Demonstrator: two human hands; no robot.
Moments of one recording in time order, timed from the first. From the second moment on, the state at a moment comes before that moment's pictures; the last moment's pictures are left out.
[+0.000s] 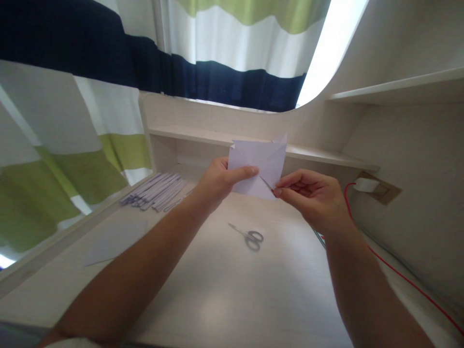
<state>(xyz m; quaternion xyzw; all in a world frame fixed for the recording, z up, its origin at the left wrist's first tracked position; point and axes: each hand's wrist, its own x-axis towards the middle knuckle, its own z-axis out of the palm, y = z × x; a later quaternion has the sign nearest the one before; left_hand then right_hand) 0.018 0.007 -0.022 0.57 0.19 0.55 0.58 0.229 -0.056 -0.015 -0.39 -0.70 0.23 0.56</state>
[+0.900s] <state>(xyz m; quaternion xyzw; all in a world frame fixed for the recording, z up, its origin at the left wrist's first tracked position) 0.020 0.005 -0.023 0.58 0.22 0.55 0.56 0.223 -0.055 -0.011 -0.36 -0.67 0.32 0.56</state>
